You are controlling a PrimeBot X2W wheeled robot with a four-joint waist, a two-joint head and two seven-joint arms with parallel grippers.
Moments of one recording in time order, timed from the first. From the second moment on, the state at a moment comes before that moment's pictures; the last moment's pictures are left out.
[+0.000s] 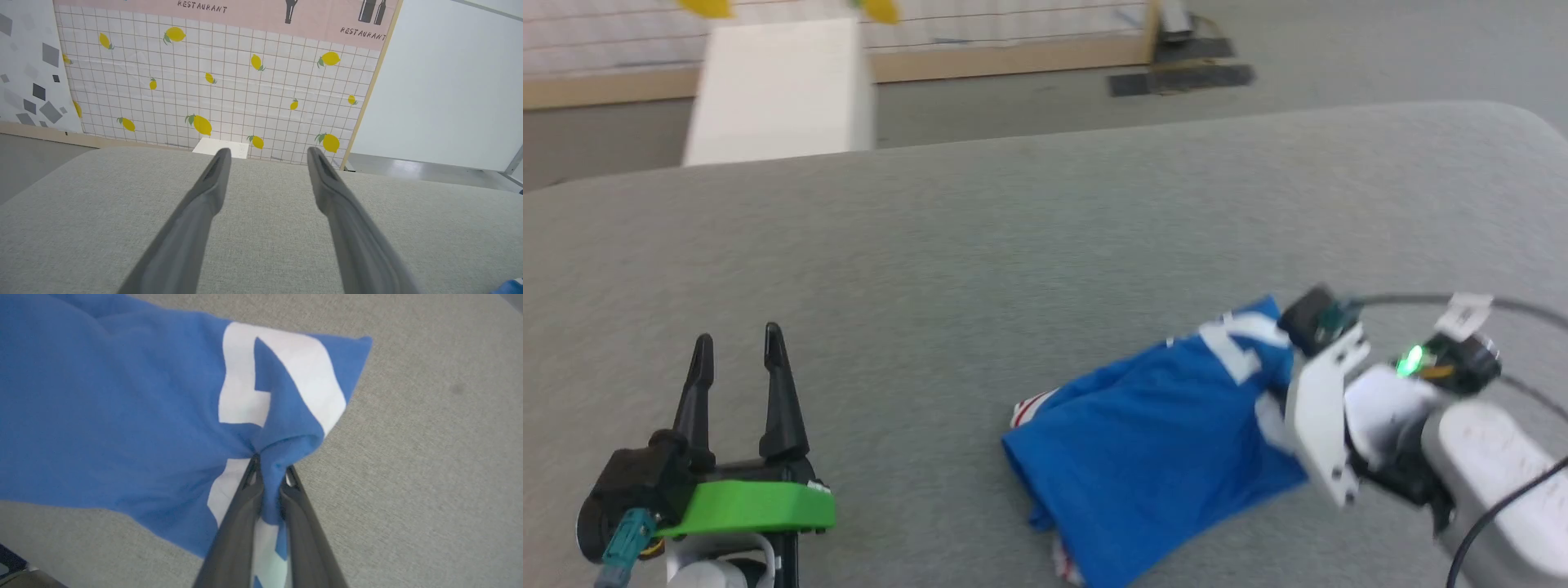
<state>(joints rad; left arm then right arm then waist) 0.00 0.06 0.09 -0.07 -0.23 -0.05 -0.26 -0.38 -0.45 0.49 0.10 0.39 0.13 0.79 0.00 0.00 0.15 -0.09</state>
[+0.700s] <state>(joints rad) -0.11 0.16 0.05 -0.20 -0.14 -0.04 -0.12 -0.85 -0.58 0.56 0.71 0.48 0.13 0.43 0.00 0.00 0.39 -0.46</state>
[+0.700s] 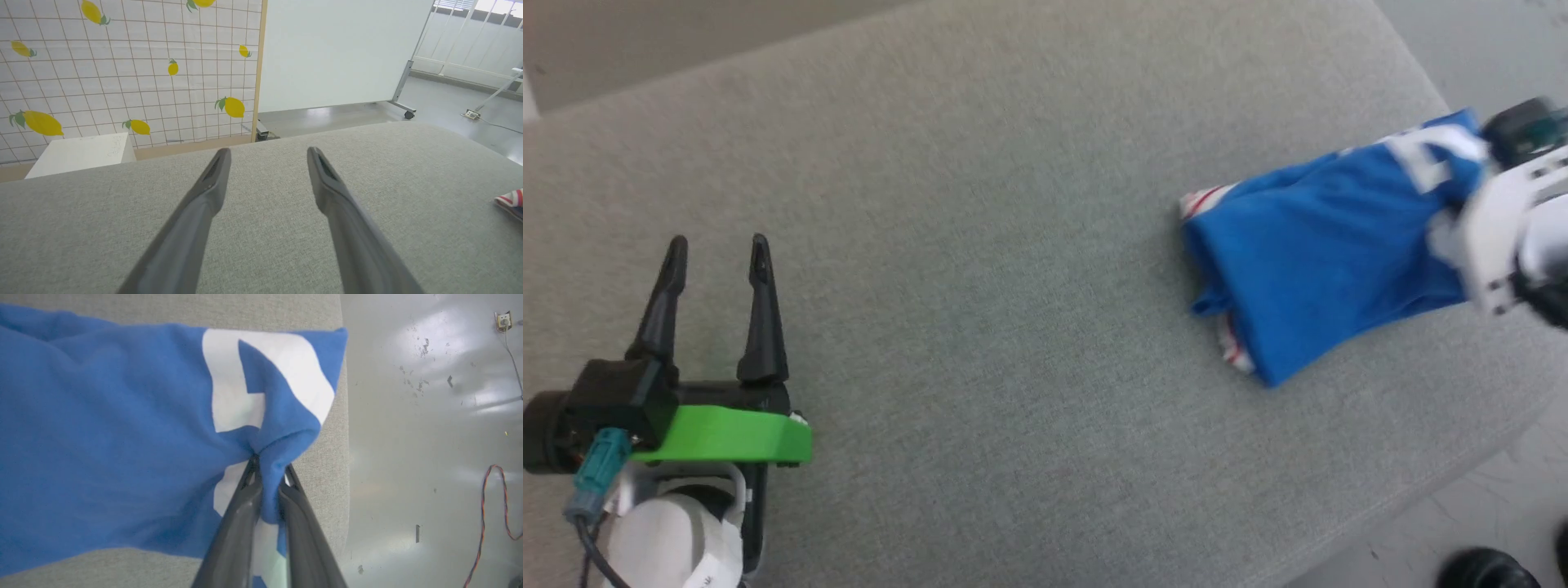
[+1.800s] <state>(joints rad) -0.05 0.11 0.05 -0.15 -0.20 0.01 -0.21 -0.92 -0.66 0.29 0.50 0.64 0.13 -0.12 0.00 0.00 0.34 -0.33</state>
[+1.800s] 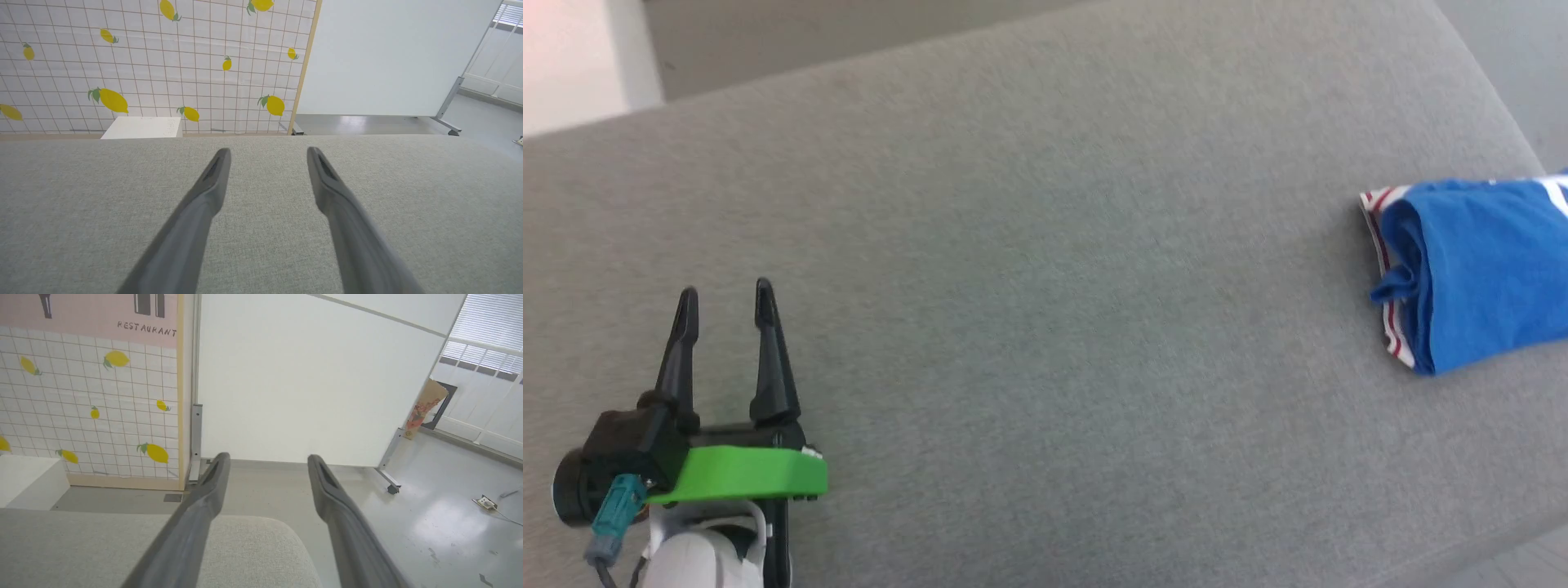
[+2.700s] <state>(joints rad) -0.05 0.07 0.01 0.04 -0.22 0.06 -0.25 -0.12 -0.05 -0.05 0.07 0.23 0.13 -0.23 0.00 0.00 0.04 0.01</state>
